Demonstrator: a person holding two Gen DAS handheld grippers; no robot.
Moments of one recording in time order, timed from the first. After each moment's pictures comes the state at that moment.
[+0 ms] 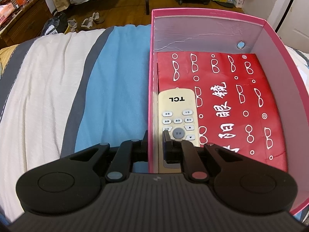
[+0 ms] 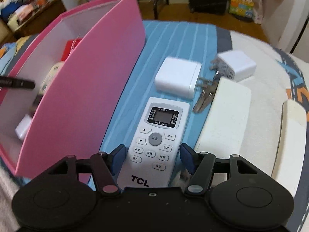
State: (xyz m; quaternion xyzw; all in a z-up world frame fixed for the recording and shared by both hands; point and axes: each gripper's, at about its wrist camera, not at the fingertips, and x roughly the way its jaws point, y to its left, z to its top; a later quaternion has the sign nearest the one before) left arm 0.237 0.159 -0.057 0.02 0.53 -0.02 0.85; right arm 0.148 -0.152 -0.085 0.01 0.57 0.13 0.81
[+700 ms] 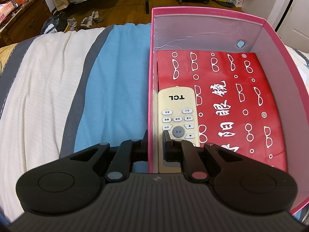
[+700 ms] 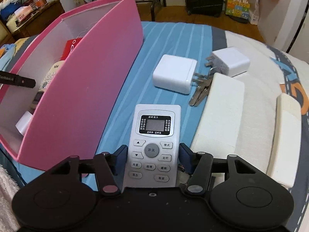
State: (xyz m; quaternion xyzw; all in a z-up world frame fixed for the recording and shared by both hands) left arm 0.237 0.160 -0.058 0.02 0.53 -0.02 0.84; right arm 0.135 -0.153 -0.081 0.01 0.54 0.11 0.84
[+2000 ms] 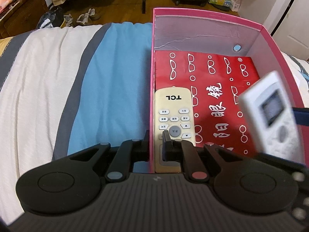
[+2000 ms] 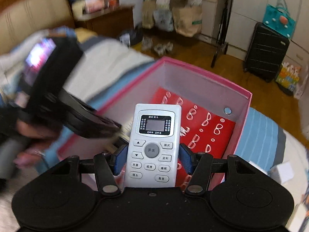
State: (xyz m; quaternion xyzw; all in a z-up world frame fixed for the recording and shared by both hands) left arm 0.234 0.170 -0.058 -0.01 0.53 -0.04 0.84; right arm 0.173 0.004 -0.007 -0.14 0.46 0.25 0.84
